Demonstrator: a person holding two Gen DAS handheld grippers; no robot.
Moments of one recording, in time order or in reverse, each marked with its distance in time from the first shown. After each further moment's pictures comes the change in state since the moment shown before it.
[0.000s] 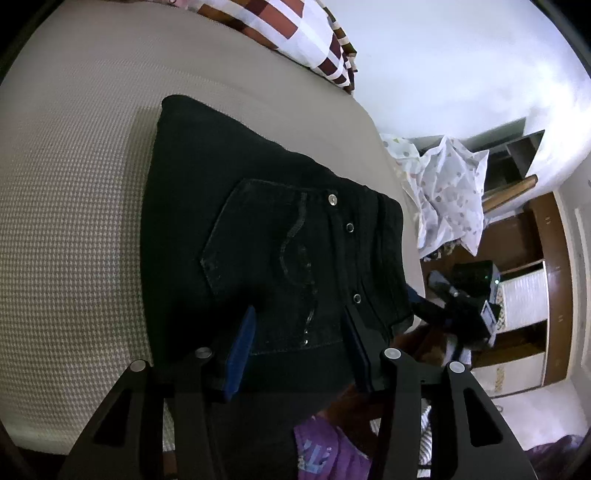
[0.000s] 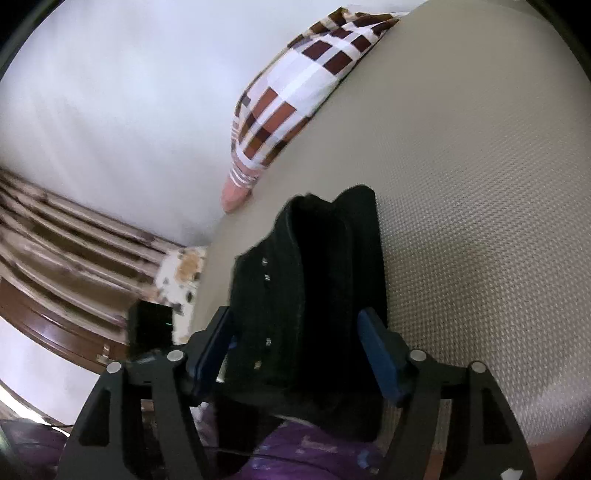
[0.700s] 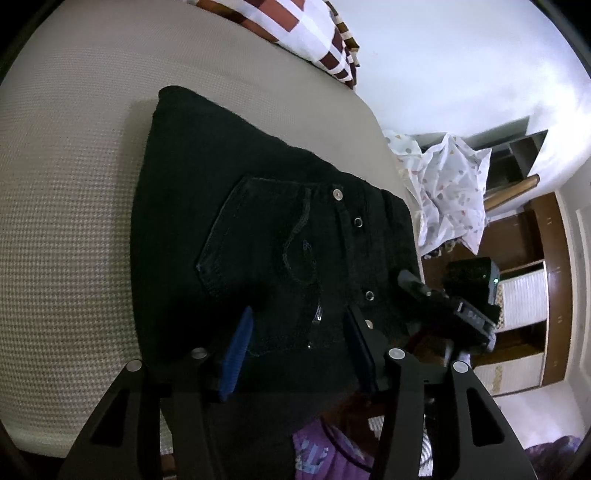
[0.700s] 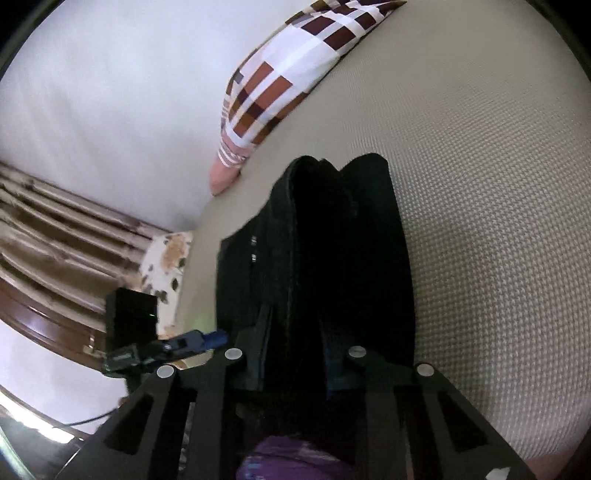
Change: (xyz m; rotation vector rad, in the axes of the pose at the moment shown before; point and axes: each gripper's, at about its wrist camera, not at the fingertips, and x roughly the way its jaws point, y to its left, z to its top) left arm 0.012 -0.008 0.004 0.001 0.019 0.006; right arm 0.019 0.008 -0.003 0.029 0.026 -0.024
